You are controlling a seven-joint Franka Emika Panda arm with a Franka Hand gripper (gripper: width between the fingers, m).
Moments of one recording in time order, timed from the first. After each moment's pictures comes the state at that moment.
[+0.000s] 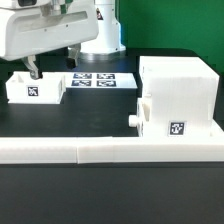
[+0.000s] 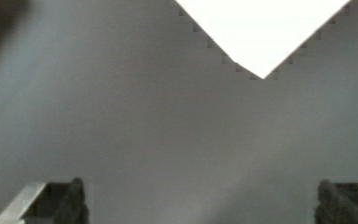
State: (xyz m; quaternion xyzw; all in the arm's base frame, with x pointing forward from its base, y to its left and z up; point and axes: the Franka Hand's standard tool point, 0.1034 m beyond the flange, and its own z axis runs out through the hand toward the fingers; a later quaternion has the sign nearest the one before) arm 0.486 -0.097 0.072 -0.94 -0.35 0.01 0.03
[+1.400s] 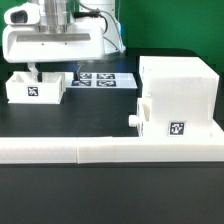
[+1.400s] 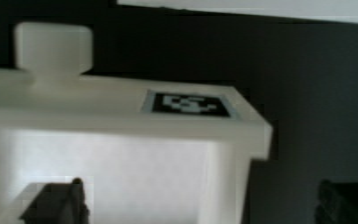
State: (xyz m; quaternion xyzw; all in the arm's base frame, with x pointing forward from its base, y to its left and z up) arm 0.393 -0.100 0.023 -1.00 -0.03 0.01 0.01
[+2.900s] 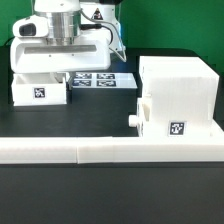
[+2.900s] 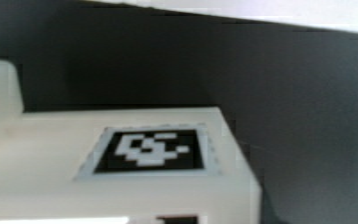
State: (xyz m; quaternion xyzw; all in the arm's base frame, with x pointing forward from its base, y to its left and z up) arm 0.392 -0.089 0.005 -1.00 -0.05 0.01 0.01
